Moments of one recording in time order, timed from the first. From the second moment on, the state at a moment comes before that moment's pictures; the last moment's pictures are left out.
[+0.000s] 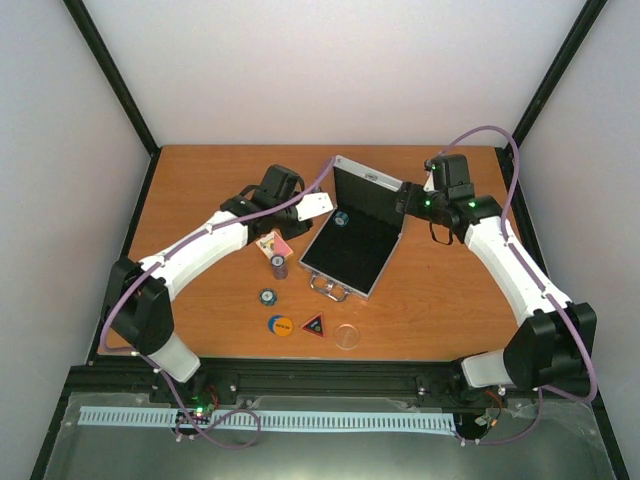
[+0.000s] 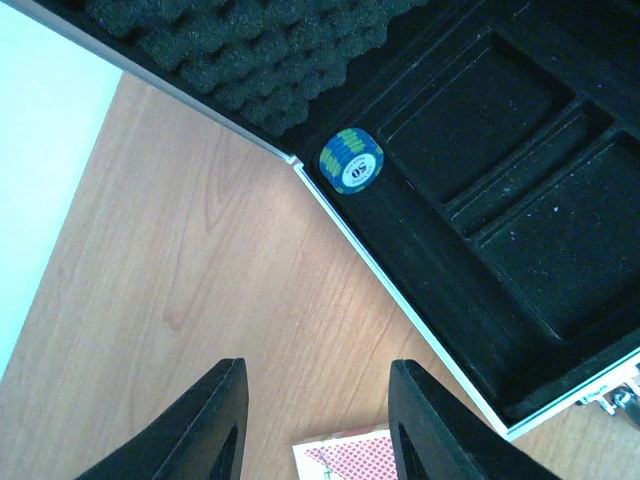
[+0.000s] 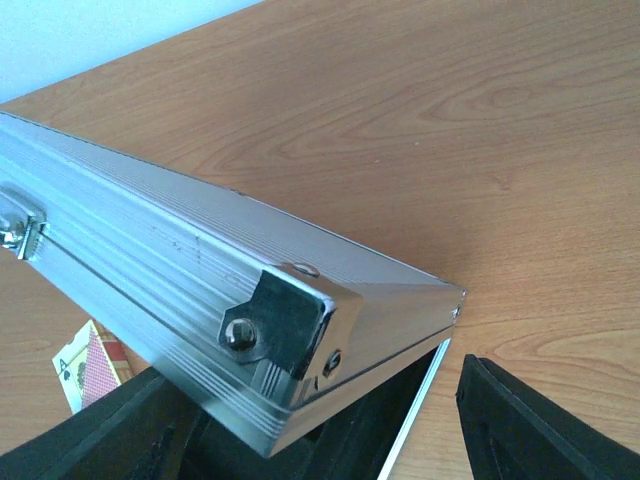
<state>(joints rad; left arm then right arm) -0.59 1.60 1.31 -0.51 0.02 0.67 0.25 1.39 1.23 -0.61 -0.11 0.45</state>
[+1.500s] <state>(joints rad) -0.59 1.26 1.16 -0.66 0.03 0.41 0.25 1.40 1.22 -0.60 -0.14 0.42</state>
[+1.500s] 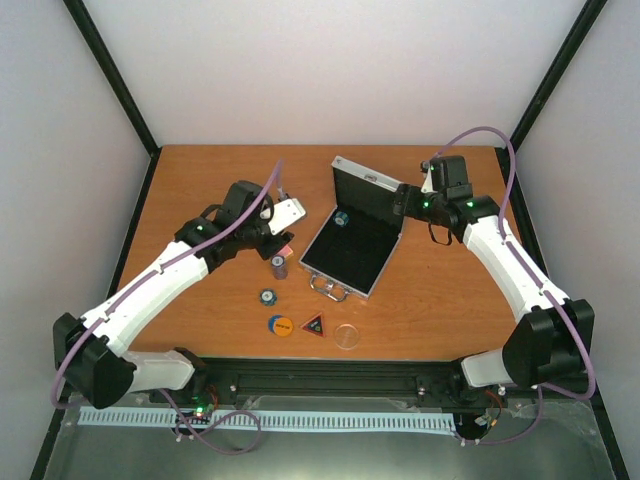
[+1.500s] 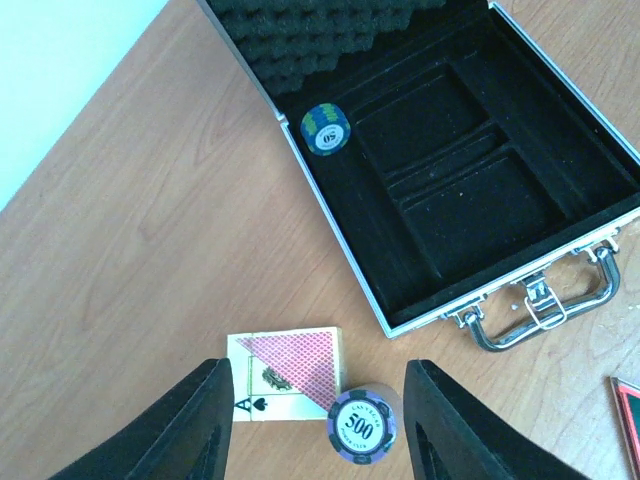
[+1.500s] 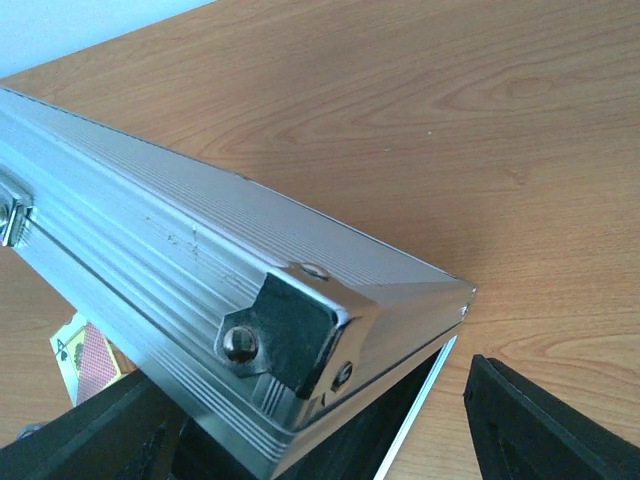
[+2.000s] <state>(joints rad) -0.59 1.26 1.14 -0.66 0.01 0.35 0.25 1.36 1.22 -0.62 -0.19 0.37</state>
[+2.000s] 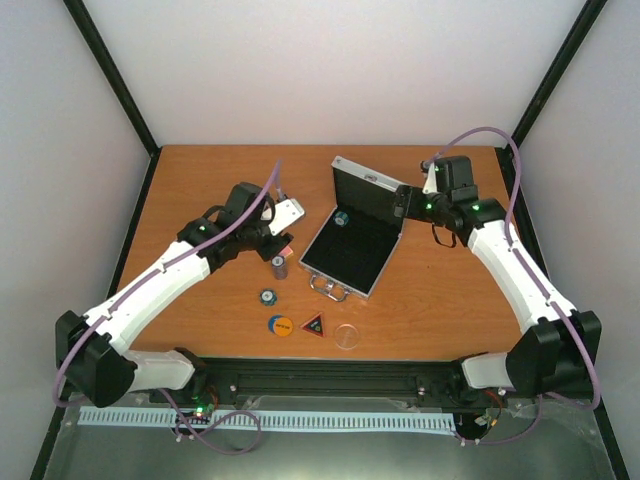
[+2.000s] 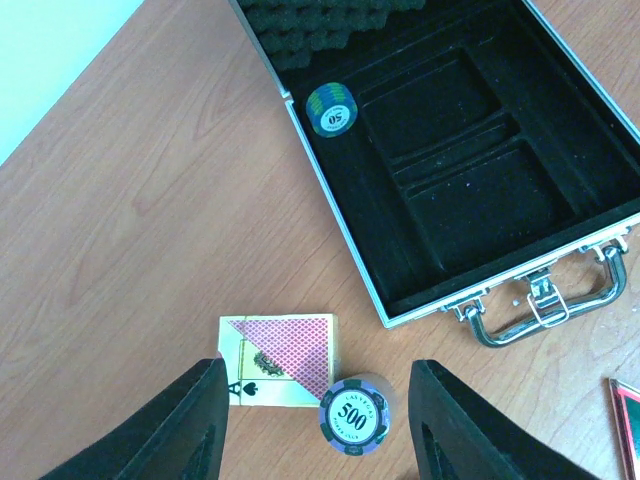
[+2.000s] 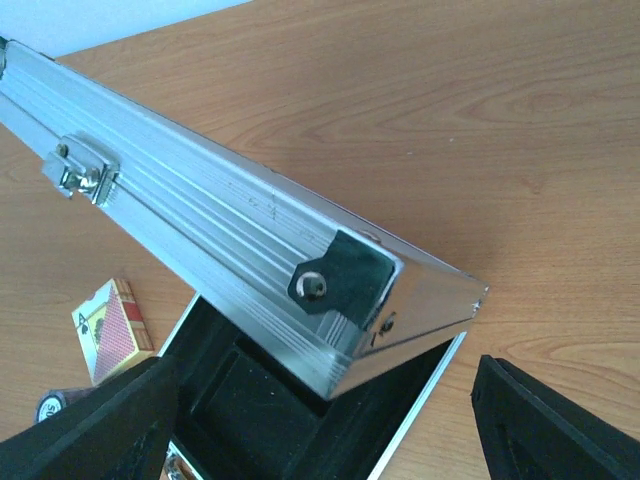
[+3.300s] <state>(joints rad) -0.54 1.33 1.46 -0.76 -0.04 0.02 0.25 1.26 1.53 -0.85 -0.19 0.31</state>
